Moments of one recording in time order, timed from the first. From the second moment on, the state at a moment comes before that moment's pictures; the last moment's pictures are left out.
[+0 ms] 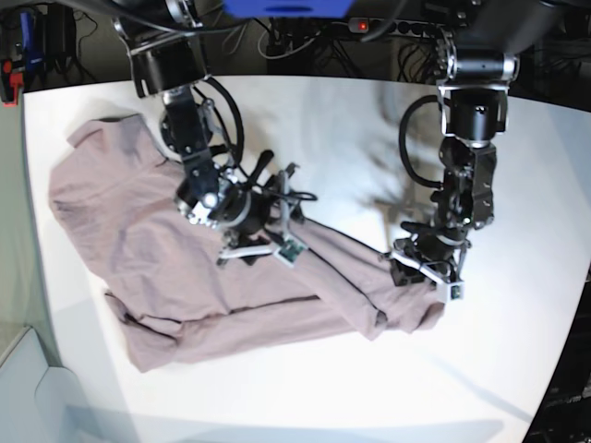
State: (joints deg) left arm -18.8 -8.5 -4.3 46.5 -21.2 -15.8 15.7; right arm 8.7 -1.7 -12.3 78.9 -18.0 35.7 -32.6
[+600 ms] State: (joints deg) left arm -18.8 -8.5 -4.3 46.5 -21.2 -15.8 15.7; right arm 9.3 -1.9 -9.9 76.8 -18.0 31.4 -29.9
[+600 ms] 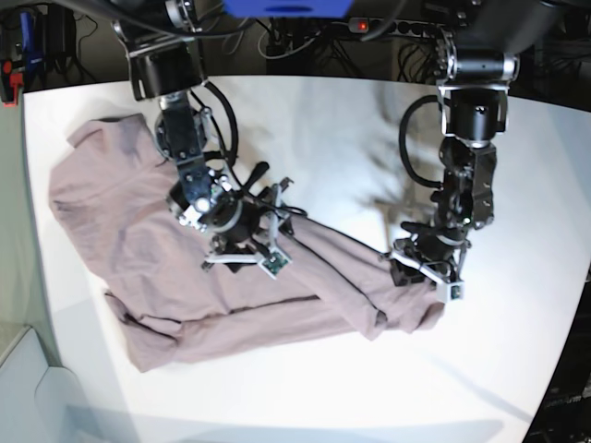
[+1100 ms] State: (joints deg) left arm -18.4 -8.6 -4.3 46.4 -21.3 -15.8 14.6; right arm 10.4 -0.9 -2.8 71.8 -18.0 22.7 -23.9
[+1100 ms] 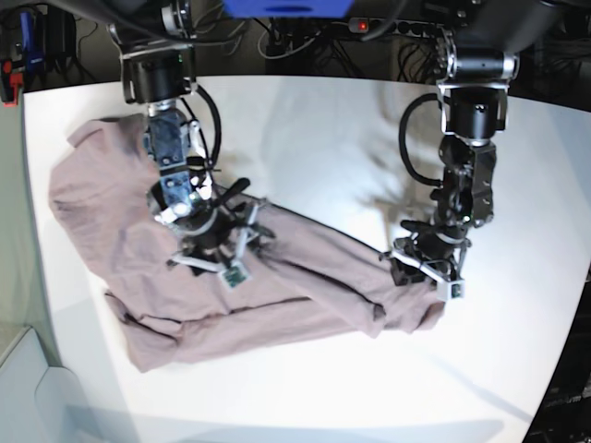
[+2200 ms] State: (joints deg) left arm -14.0 -7.6 -4.3 73.3 -18.6 -13.2 31.0; right arm -6.9 -1.1 4.6 89.7 -18.1 19.6 -15.5
